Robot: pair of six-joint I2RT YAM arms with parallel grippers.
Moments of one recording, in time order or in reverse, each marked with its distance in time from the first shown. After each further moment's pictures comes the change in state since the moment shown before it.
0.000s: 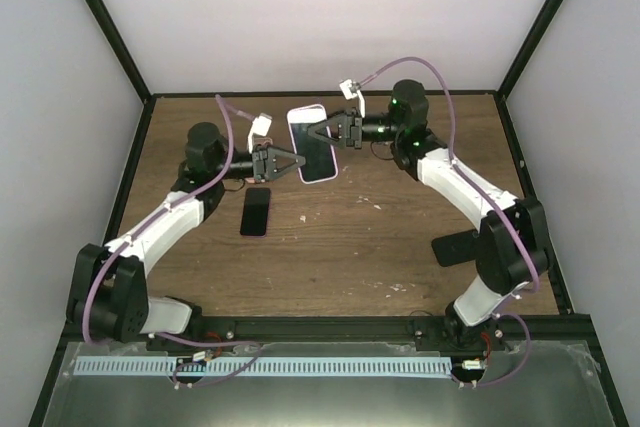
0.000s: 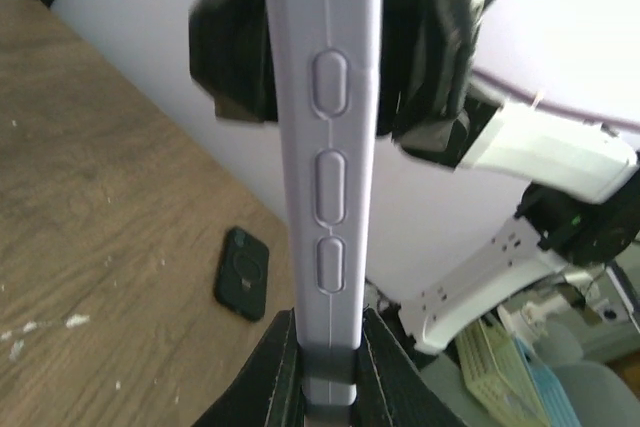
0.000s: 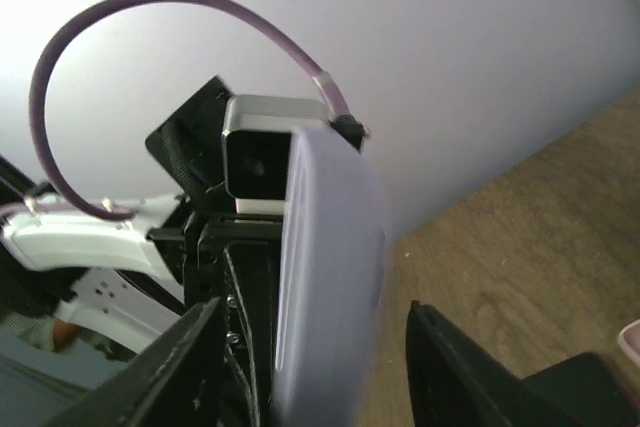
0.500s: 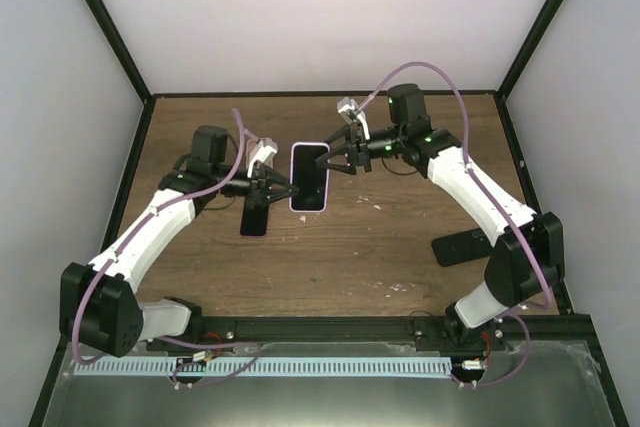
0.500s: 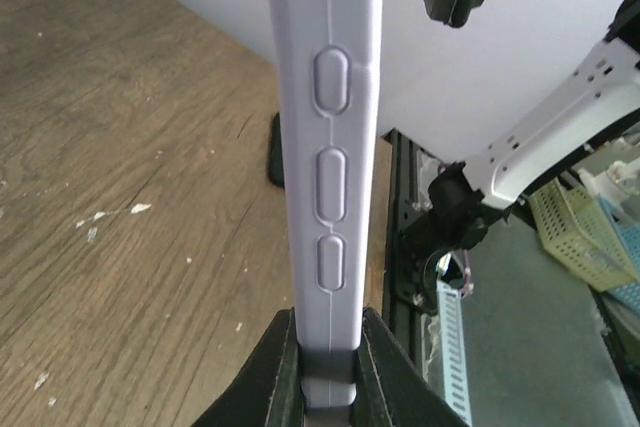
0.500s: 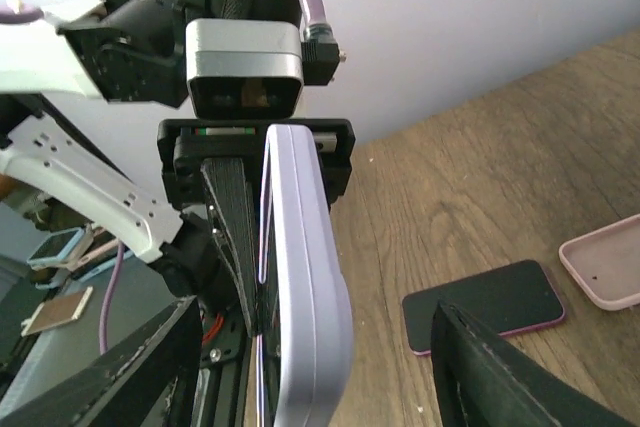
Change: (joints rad) left arm 0.000 -0.084 0.119 -0.902 0.035 0.831; right arm 0.000 -0.085 0.097 -0.740 -0.032 -0.739
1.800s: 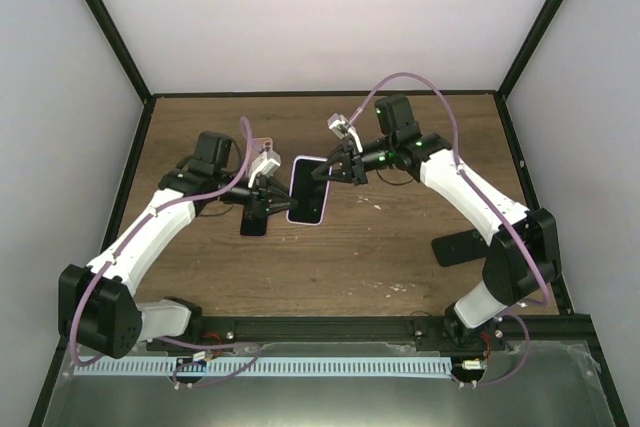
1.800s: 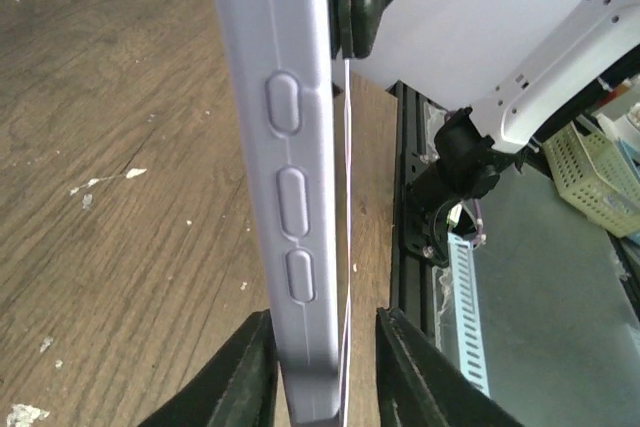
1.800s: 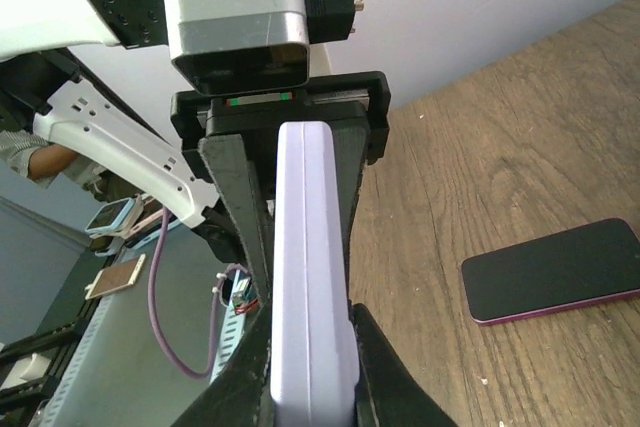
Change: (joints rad) left arm -0.019 -0.006 0.021 -0.254 -0.045 0.275; right arm 0.048 0.013 -0.026 -0.140 -0.047 -0.089
